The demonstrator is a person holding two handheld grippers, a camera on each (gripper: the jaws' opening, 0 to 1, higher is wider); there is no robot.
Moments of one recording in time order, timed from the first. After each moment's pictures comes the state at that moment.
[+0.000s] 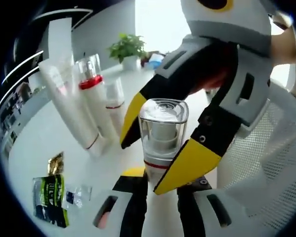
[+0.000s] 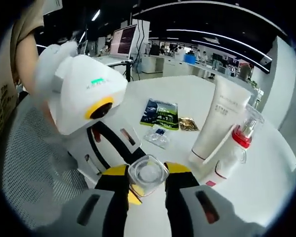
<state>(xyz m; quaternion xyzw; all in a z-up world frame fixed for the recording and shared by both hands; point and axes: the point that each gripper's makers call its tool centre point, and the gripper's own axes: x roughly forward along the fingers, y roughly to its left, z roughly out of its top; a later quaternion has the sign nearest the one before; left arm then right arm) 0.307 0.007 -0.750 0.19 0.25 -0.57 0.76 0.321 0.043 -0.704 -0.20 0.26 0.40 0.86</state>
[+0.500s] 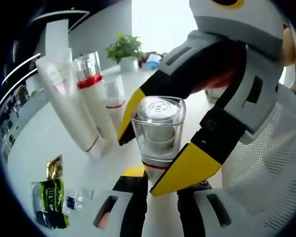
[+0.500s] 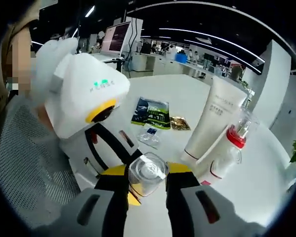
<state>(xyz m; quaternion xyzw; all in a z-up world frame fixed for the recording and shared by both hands) 0.314 0.004 -0.753 0.19 0.24 -0.58 0.75 0.332 0.038 -0.706 -0.20 0.26 0.36 0.87</state>
